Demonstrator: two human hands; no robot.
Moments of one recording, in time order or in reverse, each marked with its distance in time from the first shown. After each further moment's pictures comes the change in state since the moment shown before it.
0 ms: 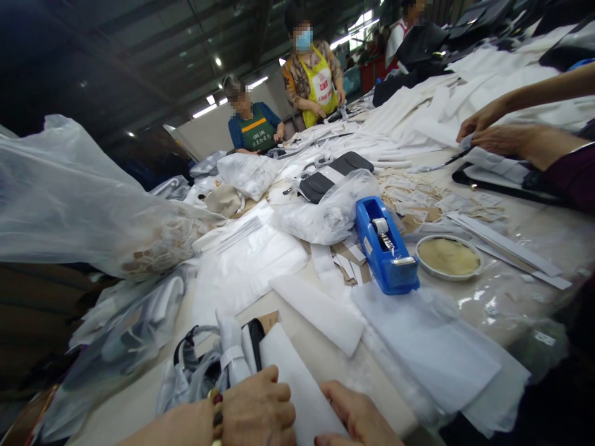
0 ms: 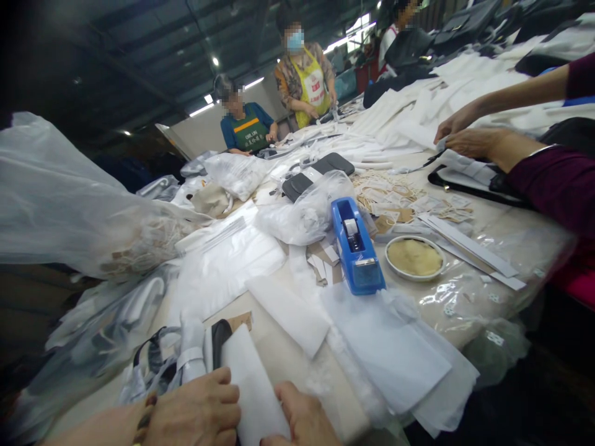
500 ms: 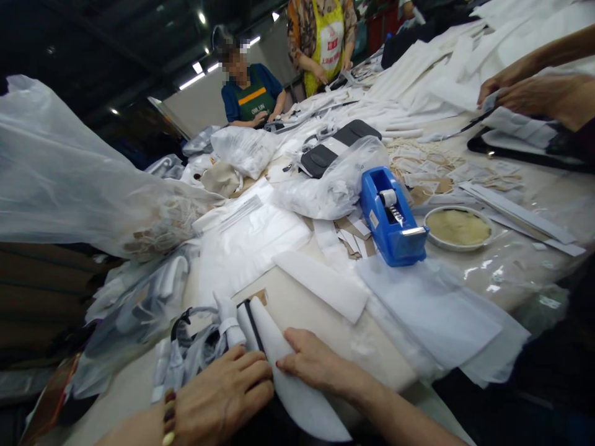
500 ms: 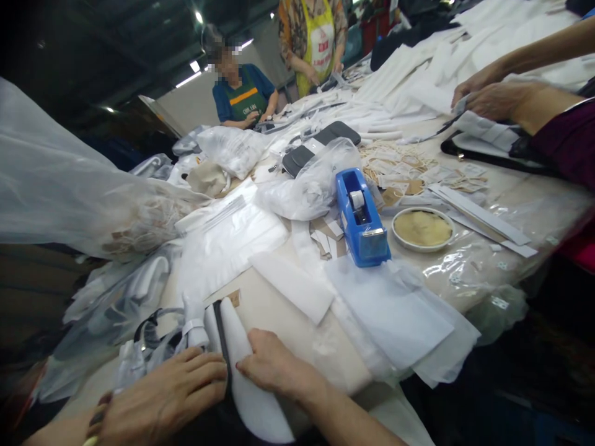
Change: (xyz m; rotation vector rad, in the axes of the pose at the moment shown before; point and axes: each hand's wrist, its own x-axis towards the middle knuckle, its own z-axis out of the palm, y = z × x) left_hand -0.060 0.018 -0.046 -0.115 0.042 -0.150; right_hand 0.068 -0.023 0.032 -0.055 -0.069 -0.066
